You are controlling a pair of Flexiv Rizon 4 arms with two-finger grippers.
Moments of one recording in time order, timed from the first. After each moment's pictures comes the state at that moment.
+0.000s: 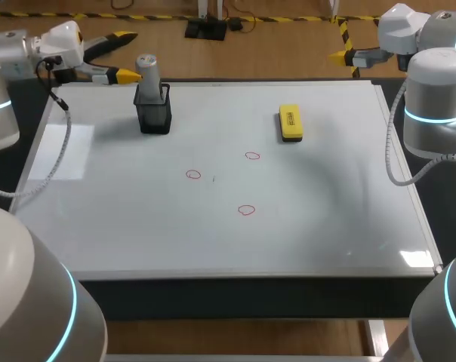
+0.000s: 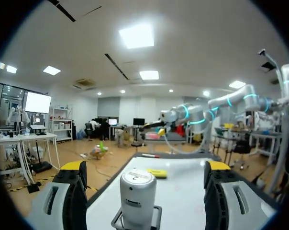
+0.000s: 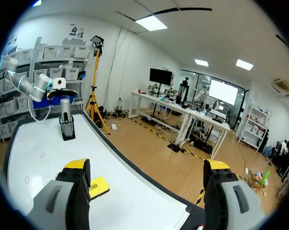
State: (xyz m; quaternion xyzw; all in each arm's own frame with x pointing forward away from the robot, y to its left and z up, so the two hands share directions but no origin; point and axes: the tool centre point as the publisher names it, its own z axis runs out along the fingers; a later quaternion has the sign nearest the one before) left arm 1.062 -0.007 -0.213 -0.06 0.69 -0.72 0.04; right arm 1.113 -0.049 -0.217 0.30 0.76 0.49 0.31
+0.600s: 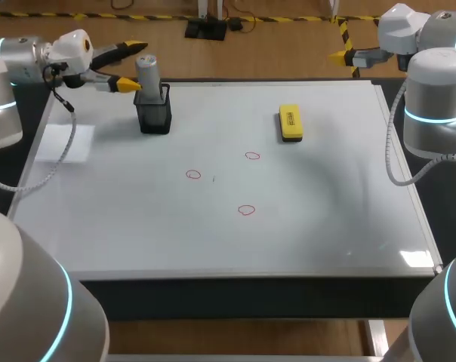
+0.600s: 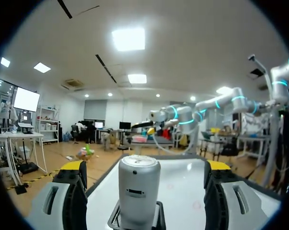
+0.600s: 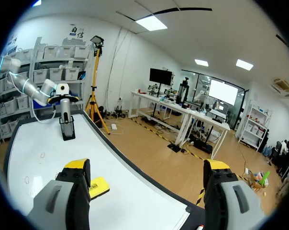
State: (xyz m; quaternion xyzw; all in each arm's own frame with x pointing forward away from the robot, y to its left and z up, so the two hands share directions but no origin) left arm 1.065 -0.015 -0.241 -0.02 0.67 -0.74 -0.01; right arm 1.113 -0.049 -0.217 0.30 0.76 0.49 0.31
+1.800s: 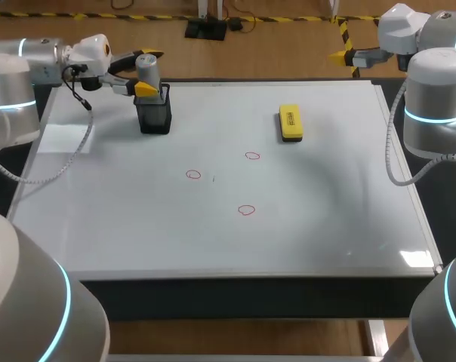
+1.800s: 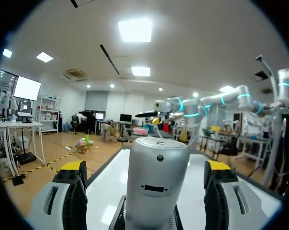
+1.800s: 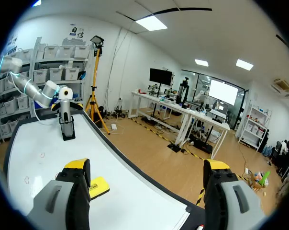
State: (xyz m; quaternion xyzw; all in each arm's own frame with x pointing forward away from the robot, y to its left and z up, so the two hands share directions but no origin) left arm 1.081 -0.044 -0.269 -0.04 0.69 -0.72 -0.03; right arm 1.113 -0.049 -0.217 0.30 0.76 0.49 0.31
